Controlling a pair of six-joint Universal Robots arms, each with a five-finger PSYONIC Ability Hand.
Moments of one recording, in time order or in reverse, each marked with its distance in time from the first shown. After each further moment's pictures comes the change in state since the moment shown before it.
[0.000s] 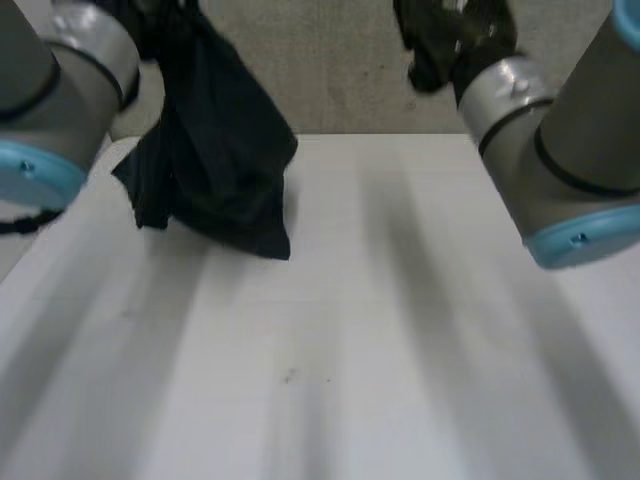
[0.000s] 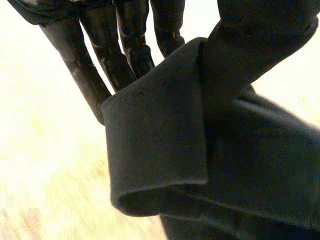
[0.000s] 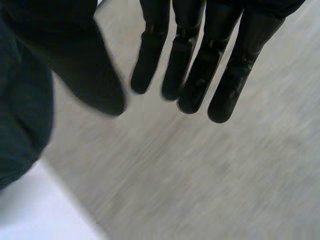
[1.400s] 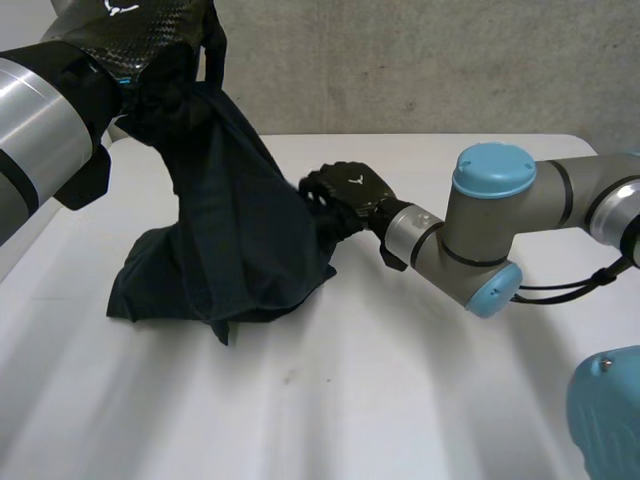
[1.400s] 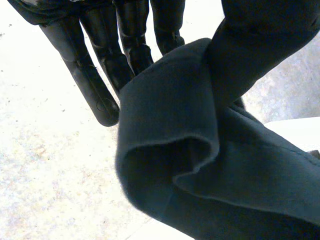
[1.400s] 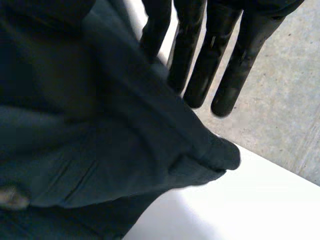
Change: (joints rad) left arm -0.070 0.428 -0.401 -0.196 0.091 0.007; right arm -0.017 0.525 -0.203 -0.015 -0.450 0.303; left_hand 0.000 0.000 0.000 0.000 0.000; right_hand -0.165 -0.152 -0.175 -0.175 -0.215
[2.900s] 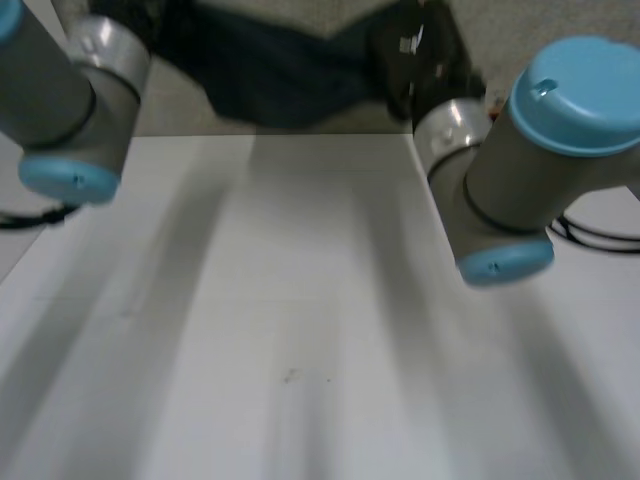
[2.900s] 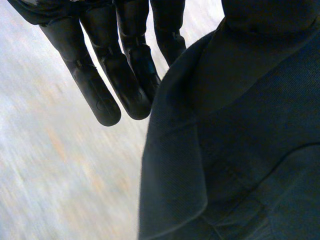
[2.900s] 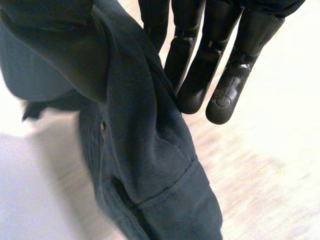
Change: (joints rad) left arm 0.092 -0.512 0.395 0.459 -0.088 0.027; right arm 0.084 -0.407 0.208 -0.196 0.537 -0.628; left_hand 0.000 0.001 0.001 0.004 0.000; right_hand 0.296 0.359 0.411 0.392 0.389
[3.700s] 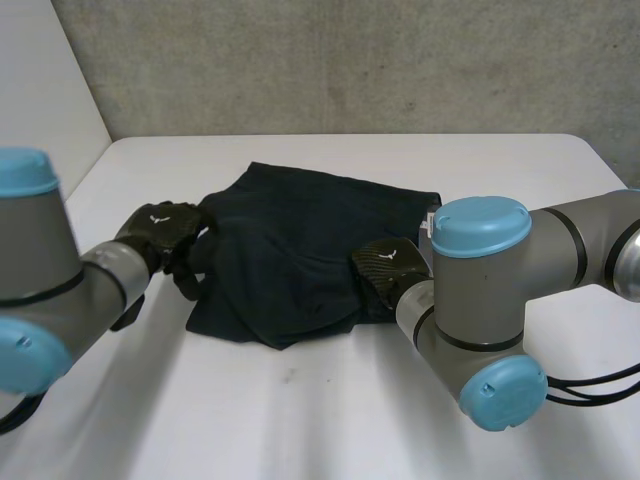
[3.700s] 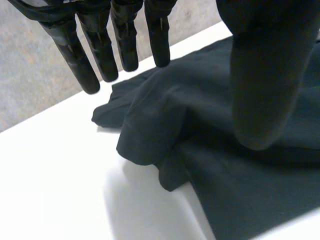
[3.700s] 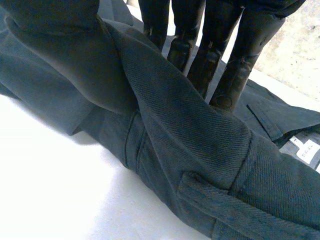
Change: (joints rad) left arm 0.078 0.192 -0.736 -0.252 0.078 0.007; right arm 0.050 0.103 0.297 0.323 -0.037 0.500; left_hand -0.735 -0.799 -0.793 -0.810 -0.762; right_hand 0.008 0.000 0.000 0.004 0.000
